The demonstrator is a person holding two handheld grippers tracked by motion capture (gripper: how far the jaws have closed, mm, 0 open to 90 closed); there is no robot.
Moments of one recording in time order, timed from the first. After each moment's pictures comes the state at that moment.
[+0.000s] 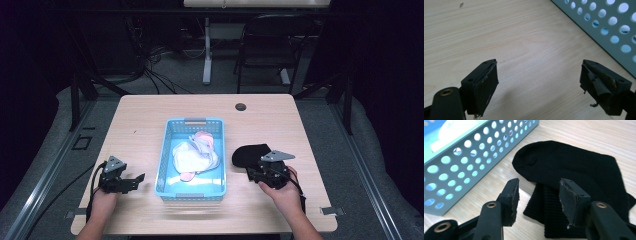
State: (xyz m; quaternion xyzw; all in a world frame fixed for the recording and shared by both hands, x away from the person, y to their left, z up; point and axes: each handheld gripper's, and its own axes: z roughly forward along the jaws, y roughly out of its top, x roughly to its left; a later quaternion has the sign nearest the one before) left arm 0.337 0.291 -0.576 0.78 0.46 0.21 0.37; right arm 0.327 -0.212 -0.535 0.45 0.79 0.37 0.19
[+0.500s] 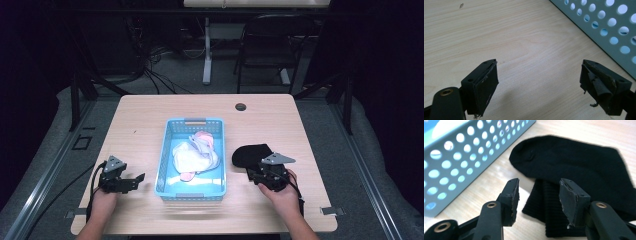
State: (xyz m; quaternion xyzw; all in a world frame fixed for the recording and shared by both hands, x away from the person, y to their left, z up) left arm 0.337 0.290 -0.576 0.78 0.46 0.21 0.37; right arm 0.325 -0.216 -0.546 0.46 0.78 0.38 0.21
